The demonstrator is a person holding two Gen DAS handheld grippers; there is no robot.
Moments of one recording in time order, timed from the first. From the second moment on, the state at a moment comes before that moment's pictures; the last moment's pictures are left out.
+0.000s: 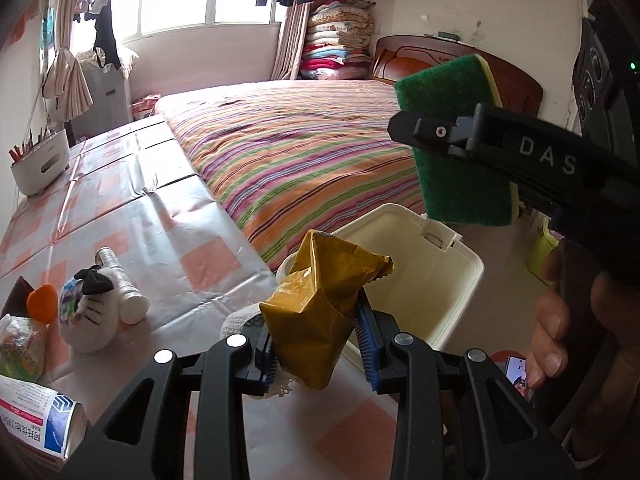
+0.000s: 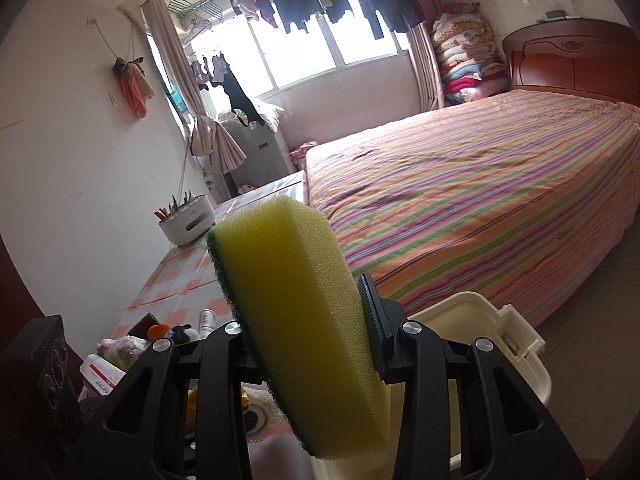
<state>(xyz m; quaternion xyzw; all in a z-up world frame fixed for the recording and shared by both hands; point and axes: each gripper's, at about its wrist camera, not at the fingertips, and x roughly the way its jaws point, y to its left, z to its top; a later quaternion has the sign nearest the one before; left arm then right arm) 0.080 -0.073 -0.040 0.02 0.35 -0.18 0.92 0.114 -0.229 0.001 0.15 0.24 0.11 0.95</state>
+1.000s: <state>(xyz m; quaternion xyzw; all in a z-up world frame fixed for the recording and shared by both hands) 0.099 -0.093 -0.045 0.00 0.36 -0.19 0.91 0.134 -0.312 -0.045 0.27 0.31 0.00 0.91</state>
